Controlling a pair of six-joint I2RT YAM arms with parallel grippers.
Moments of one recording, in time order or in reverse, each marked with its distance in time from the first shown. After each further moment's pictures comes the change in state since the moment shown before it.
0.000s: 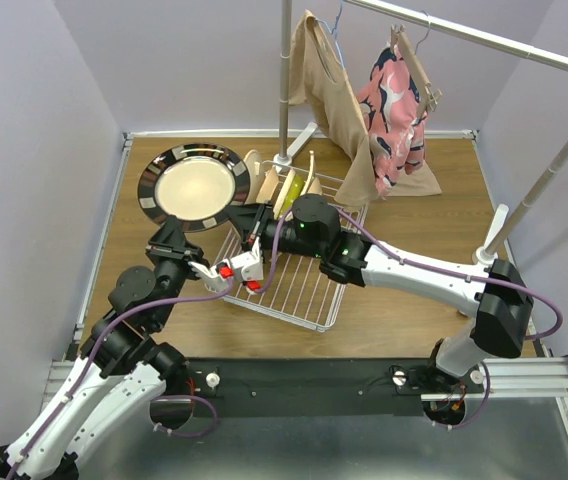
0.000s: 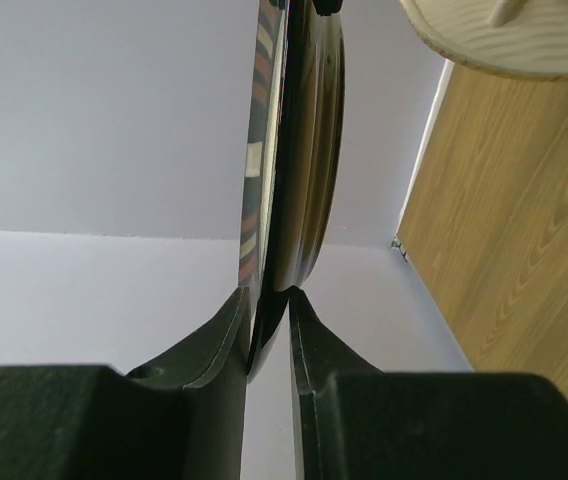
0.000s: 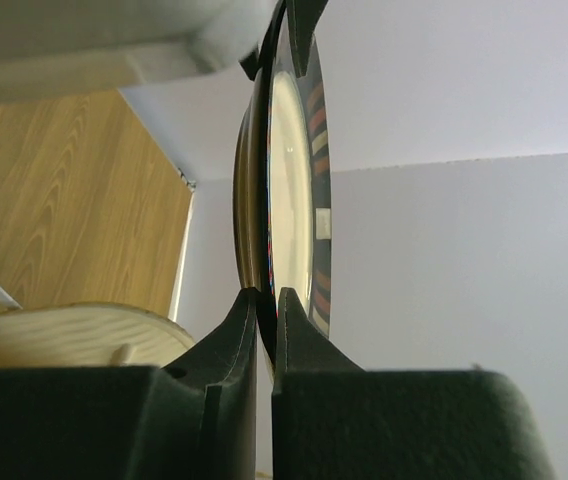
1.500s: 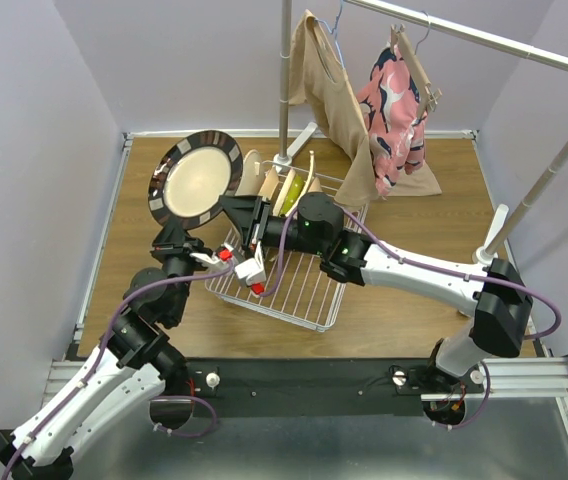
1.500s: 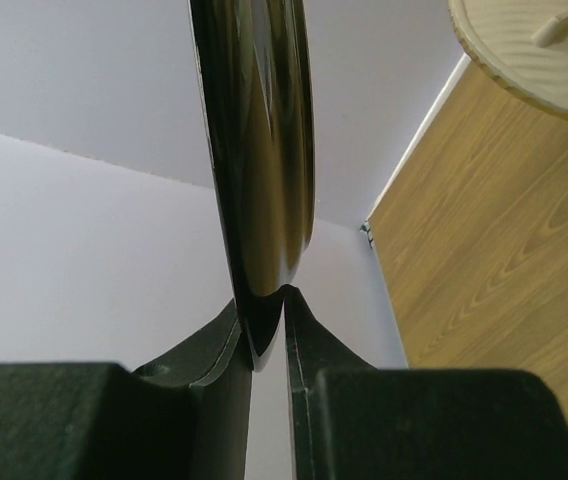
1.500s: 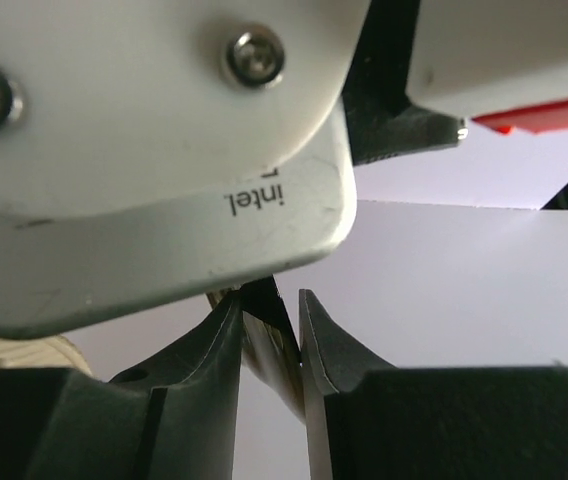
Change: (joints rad) left arm -0.050 0.038 -0.134 0.259 -0.183 -0.176; right arm -0.011 0.006 -0.009 0.106 -0.065 -0.221
